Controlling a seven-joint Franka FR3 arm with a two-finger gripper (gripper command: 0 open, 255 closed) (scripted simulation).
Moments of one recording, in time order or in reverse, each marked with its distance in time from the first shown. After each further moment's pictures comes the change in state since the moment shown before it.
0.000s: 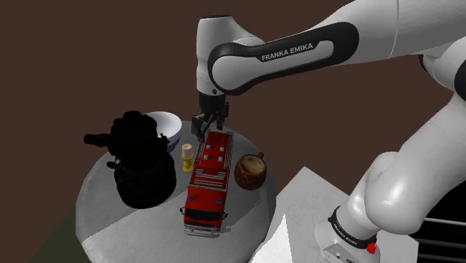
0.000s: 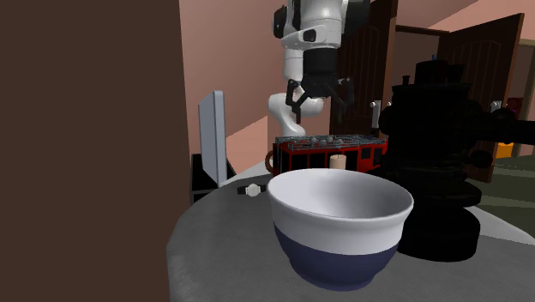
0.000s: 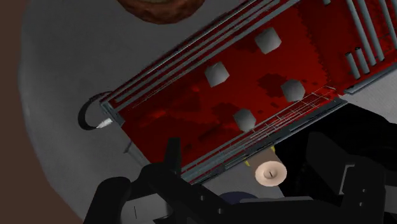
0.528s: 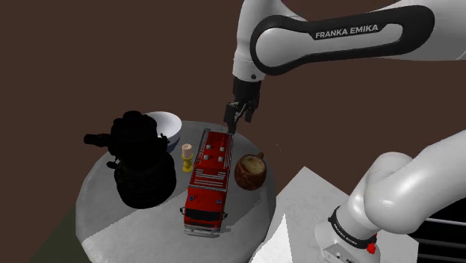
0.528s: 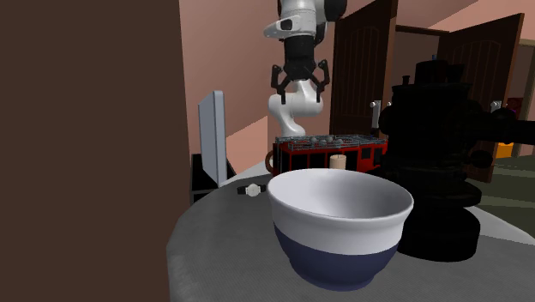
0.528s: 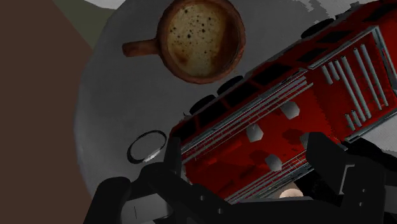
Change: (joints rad) arm -0.028 -0.284 -0.085 -0.167 0.085 -0.128 -0.118
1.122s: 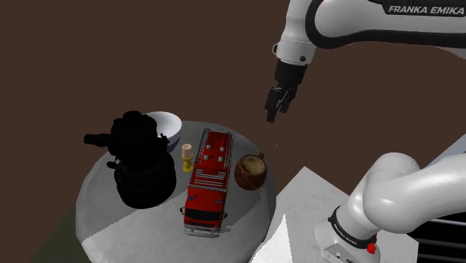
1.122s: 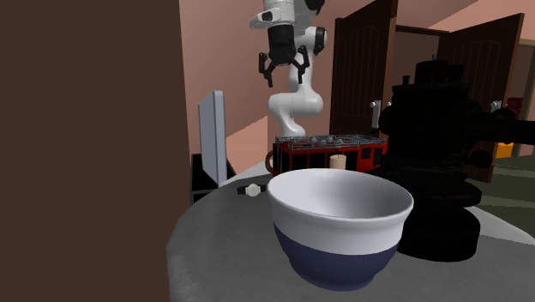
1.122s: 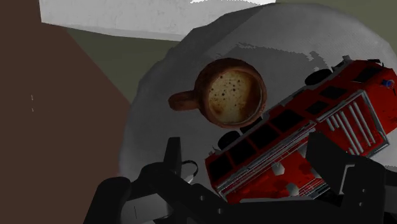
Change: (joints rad) arm -0.033 -0.282 -0.125 -0.095 0.005 -0.214 -0.105
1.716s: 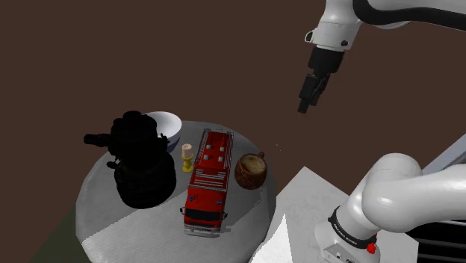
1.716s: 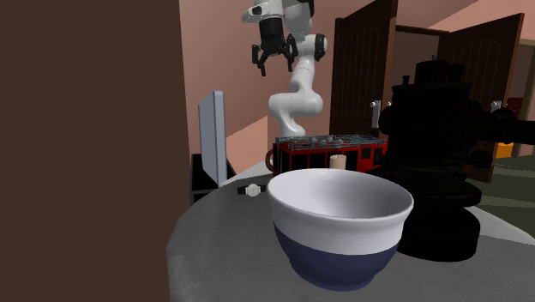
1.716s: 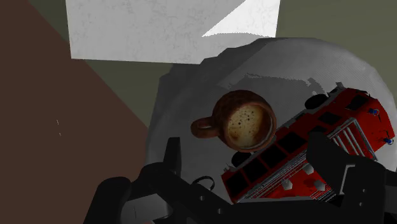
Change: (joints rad) arm -0.036 -0.167 -0.099 0.006 -0.038 -0.195 -0.066
